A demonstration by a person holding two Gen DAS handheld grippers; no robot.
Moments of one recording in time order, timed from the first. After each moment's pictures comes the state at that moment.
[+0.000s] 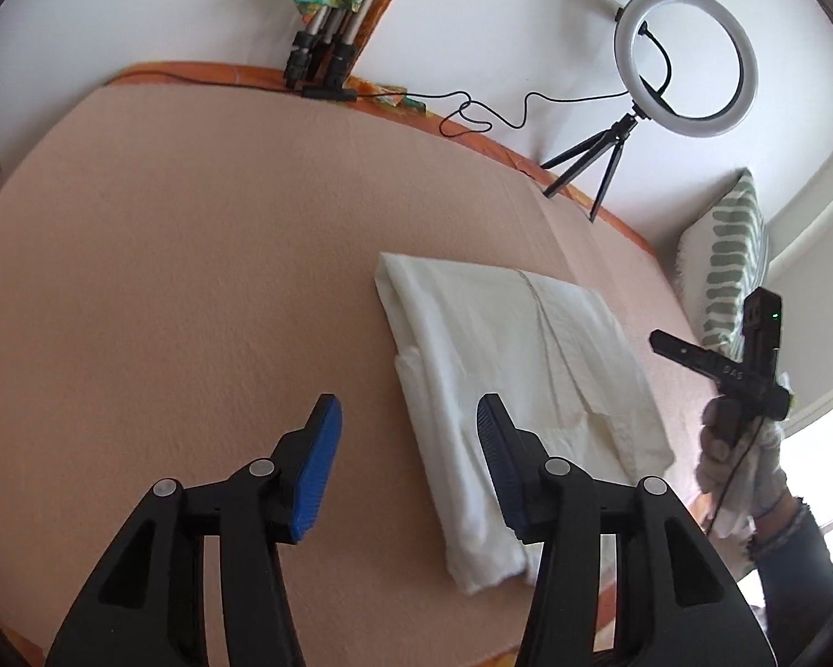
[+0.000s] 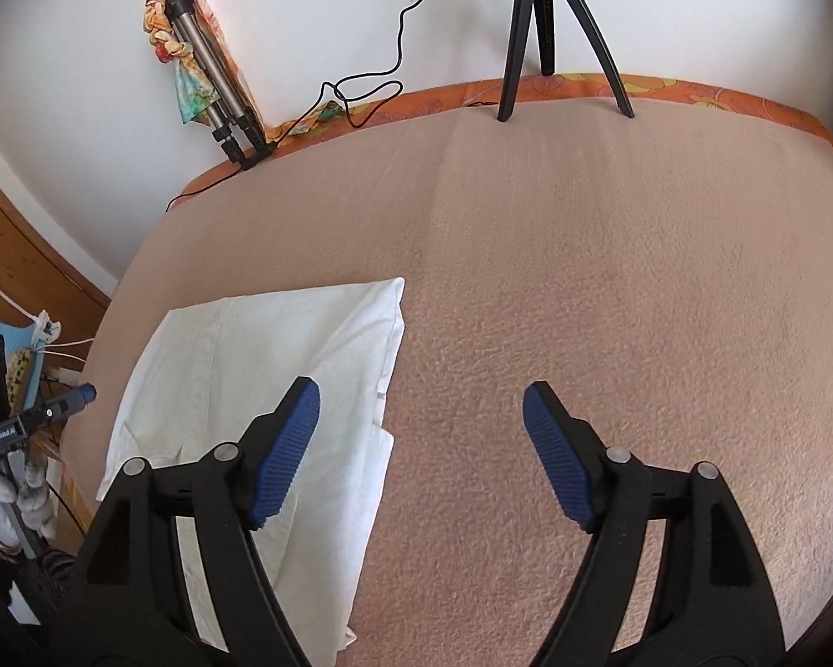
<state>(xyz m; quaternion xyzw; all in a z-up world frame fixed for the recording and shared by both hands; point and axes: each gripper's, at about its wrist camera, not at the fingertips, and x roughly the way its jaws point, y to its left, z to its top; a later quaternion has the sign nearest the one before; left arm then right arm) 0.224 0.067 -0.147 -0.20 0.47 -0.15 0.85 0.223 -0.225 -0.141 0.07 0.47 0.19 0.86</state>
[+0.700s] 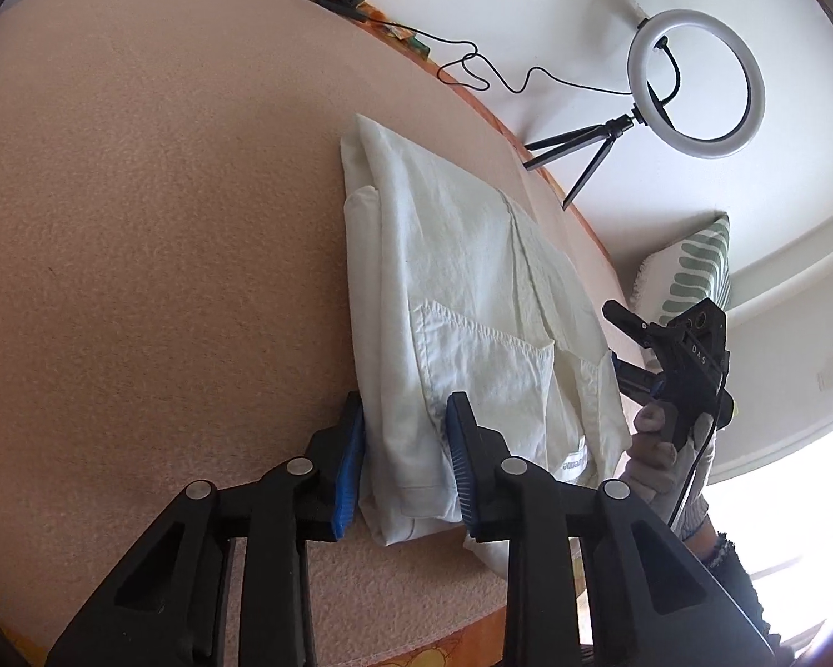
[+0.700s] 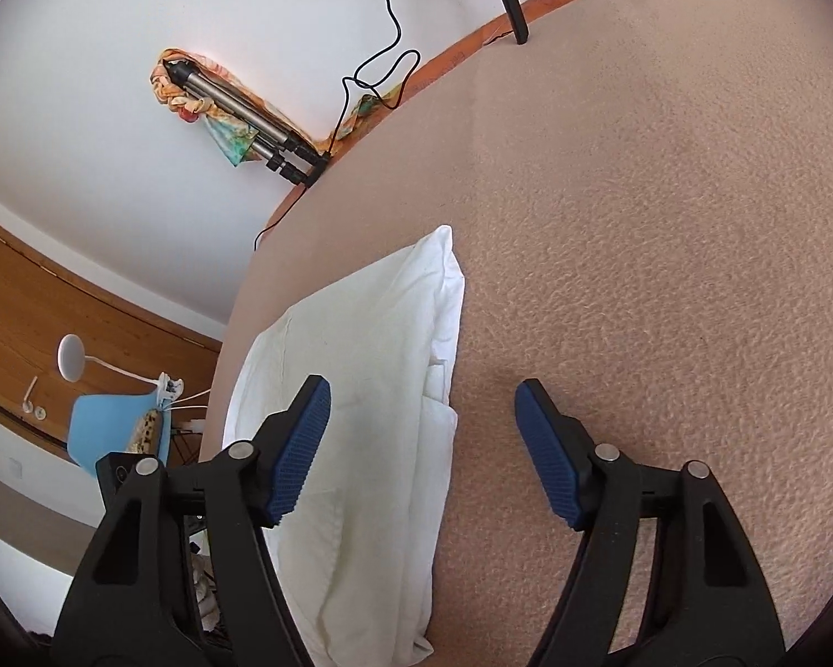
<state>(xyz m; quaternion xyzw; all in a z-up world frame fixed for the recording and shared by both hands) 0.199 0.037 -0.192 -0.31 0.48 -0.17 0.80 0.232 -0.239 -0.189 0.26 0.48 0.29 0.79</state>
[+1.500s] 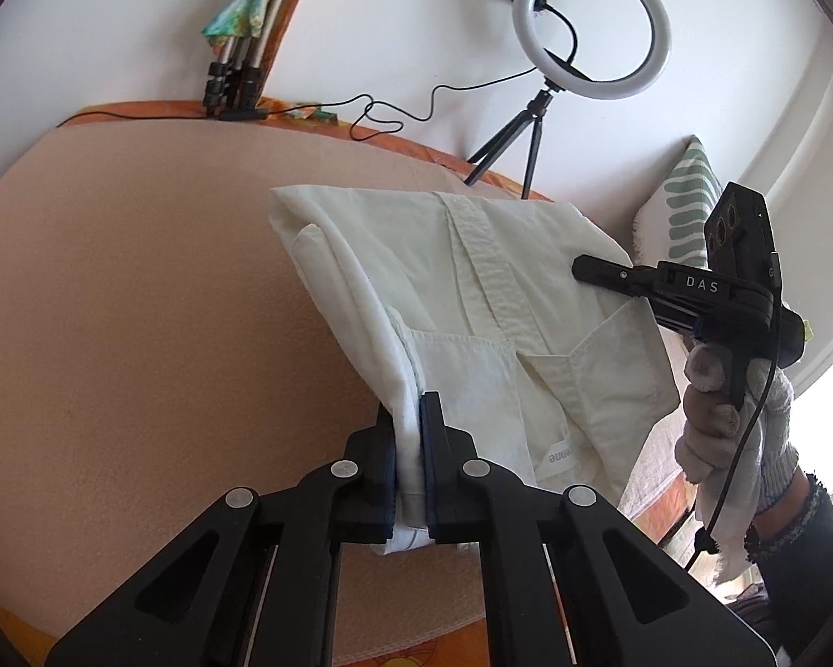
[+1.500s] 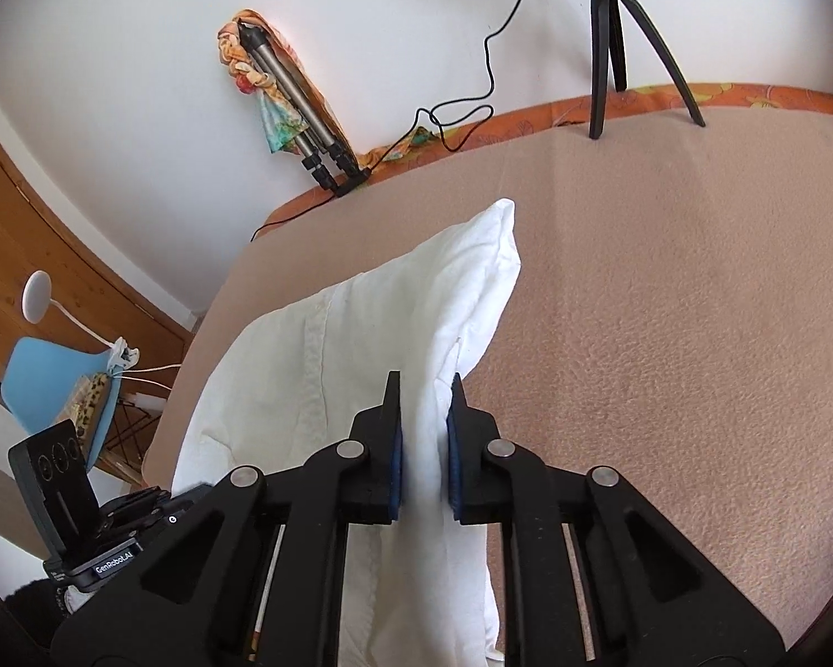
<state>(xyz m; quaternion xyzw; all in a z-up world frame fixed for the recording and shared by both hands) 0.183 -0.013 -0.127 -0.15 0.41 -0.18 0.88 0.193 -0.193 -0.101 0.13 0.43 0.26 0.86</state>
